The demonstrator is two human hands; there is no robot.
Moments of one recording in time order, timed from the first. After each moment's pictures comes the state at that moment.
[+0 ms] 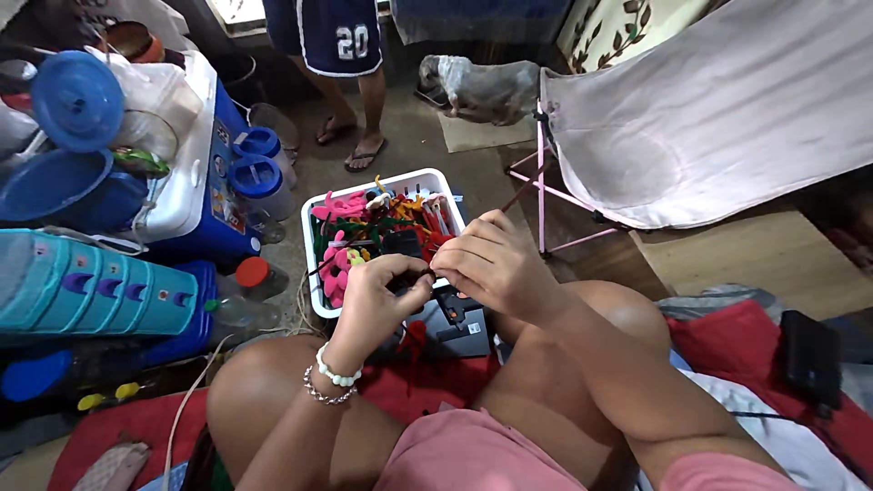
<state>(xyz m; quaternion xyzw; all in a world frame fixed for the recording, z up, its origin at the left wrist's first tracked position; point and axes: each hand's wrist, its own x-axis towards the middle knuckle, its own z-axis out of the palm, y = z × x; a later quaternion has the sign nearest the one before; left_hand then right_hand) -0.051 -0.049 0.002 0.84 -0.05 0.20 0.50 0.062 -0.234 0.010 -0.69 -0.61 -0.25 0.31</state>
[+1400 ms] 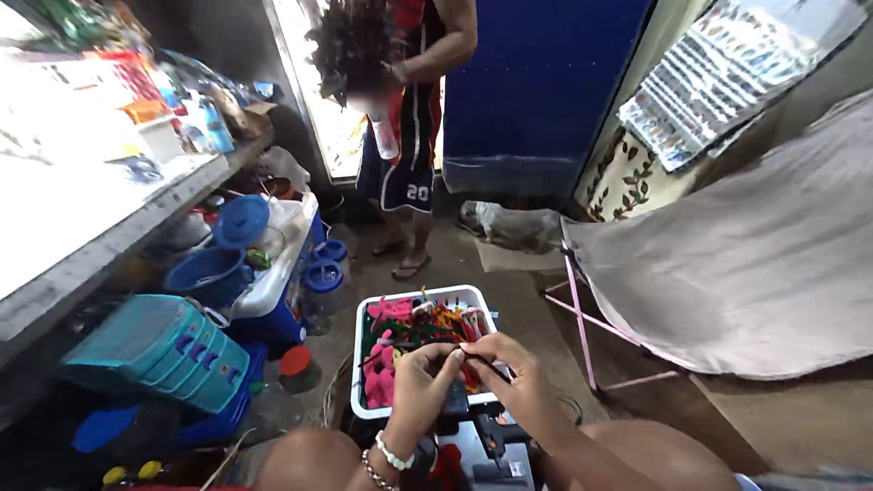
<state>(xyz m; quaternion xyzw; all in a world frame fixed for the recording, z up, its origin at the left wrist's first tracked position) -0.051 -0.057 0.009 0.74 0.02 0.26 0.62 0.040 -0.209 -0.007 -0.66 -0.44 -0.10 0.60</state>
